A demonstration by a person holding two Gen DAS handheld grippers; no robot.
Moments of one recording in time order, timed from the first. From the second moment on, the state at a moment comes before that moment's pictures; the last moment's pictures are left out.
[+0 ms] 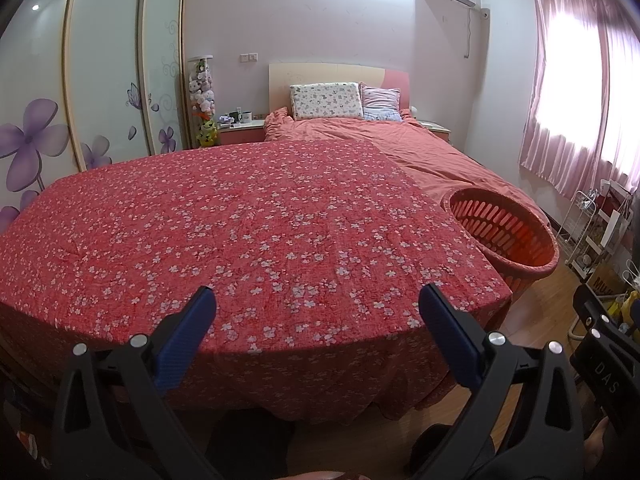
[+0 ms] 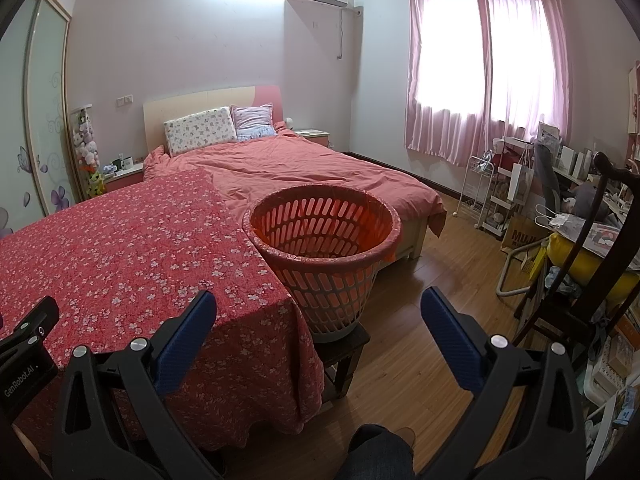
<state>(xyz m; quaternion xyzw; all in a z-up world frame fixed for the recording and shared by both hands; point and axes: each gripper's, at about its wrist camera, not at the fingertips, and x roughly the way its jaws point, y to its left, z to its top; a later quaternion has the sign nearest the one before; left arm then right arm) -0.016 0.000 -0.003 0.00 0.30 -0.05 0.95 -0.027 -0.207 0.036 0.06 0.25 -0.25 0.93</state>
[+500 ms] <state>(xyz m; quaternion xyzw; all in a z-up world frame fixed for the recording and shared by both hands) -0.014 0.001 -0.003 0.01 0.30 -0.05 0.95 -0.027 -0.208 0.037 0.06 0.25 -0.25 0.93</state>
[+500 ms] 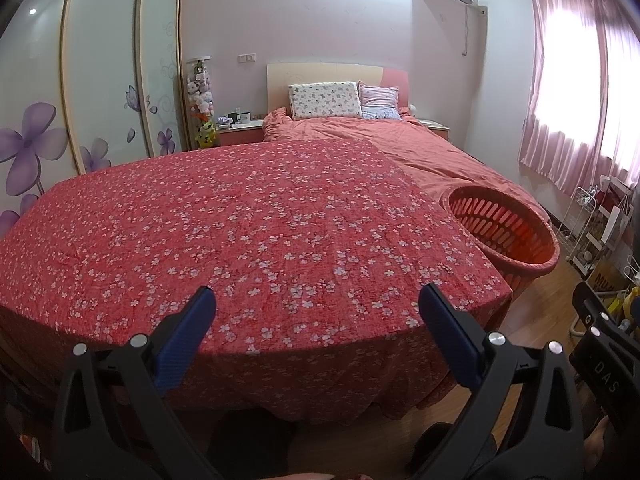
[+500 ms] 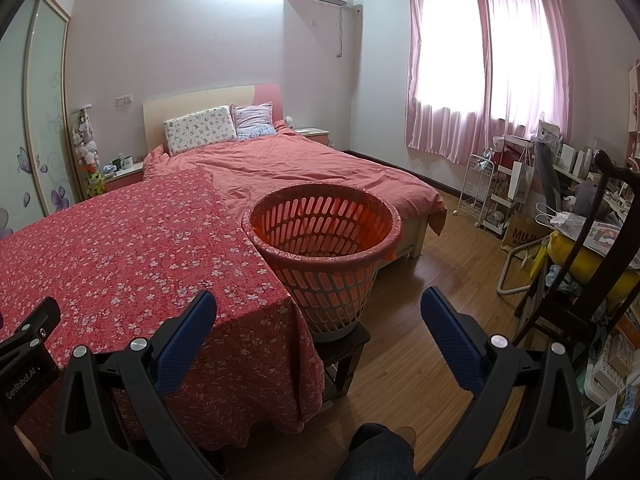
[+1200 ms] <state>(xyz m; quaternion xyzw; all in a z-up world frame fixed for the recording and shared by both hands) -0.015 0.000 -0.001 0.02 0.30 -0.05 0.95 -0.027 -0.208 0.036 0.06 0.25 -0.25 0.93</state>
